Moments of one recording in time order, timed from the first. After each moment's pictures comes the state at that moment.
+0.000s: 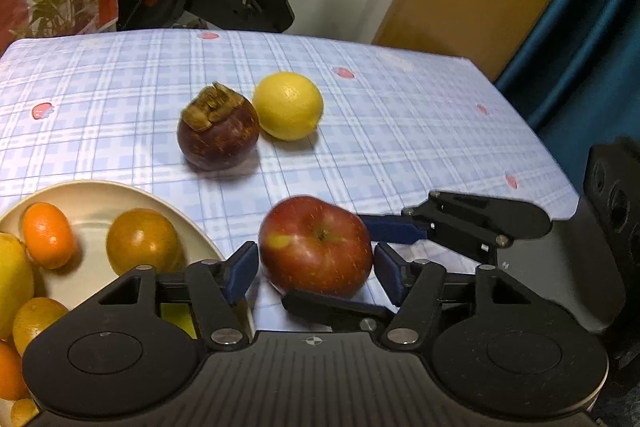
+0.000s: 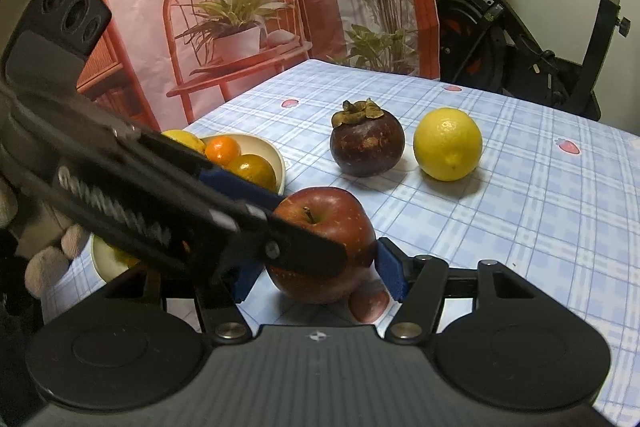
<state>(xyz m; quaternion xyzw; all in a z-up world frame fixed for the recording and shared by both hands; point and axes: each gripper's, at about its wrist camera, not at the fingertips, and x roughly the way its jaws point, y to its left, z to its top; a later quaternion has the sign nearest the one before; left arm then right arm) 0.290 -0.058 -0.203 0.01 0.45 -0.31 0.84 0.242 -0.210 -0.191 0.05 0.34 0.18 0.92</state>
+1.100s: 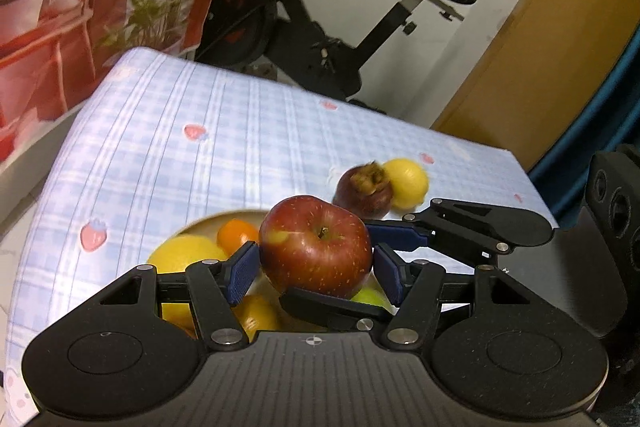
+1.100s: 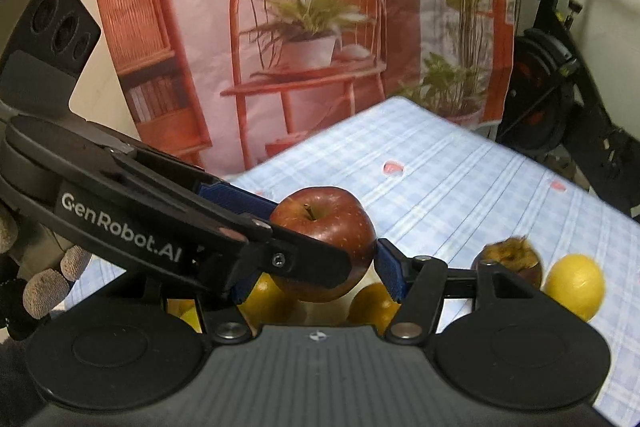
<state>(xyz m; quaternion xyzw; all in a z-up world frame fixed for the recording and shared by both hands) 0.290 0.061 -0.160 -0.08 0.41 -0.23 0.88 0.306 -0.093 -0.150 -0.02 0.33 0.25 0.91</state>
